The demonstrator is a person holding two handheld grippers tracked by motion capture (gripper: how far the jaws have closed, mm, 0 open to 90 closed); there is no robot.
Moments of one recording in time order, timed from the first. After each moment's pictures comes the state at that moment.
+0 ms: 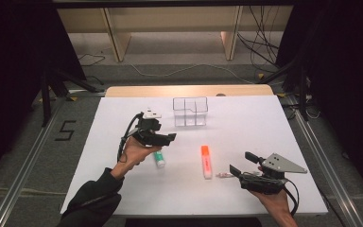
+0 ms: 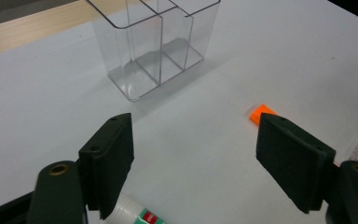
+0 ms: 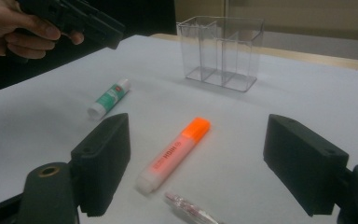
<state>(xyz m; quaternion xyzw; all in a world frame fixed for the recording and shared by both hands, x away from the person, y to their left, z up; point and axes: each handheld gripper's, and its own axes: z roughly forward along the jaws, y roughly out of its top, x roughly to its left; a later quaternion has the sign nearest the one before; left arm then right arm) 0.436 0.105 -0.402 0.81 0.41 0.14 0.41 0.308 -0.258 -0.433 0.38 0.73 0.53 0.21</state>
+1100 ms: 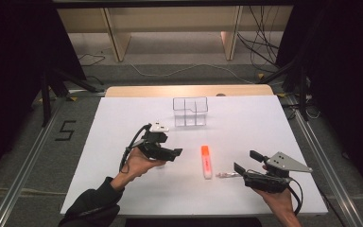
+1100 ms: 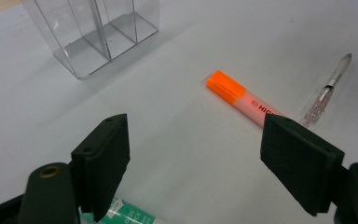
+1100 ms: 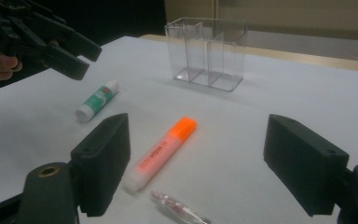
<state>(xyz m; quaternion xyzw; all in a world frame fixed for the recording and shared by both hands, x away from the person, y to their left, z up) 0.405 0.090 -0.413 0.84 0.36 0.11 0.40 0.310 -0.267 -0.431 0.39 0.72 0.52 0.22</state>
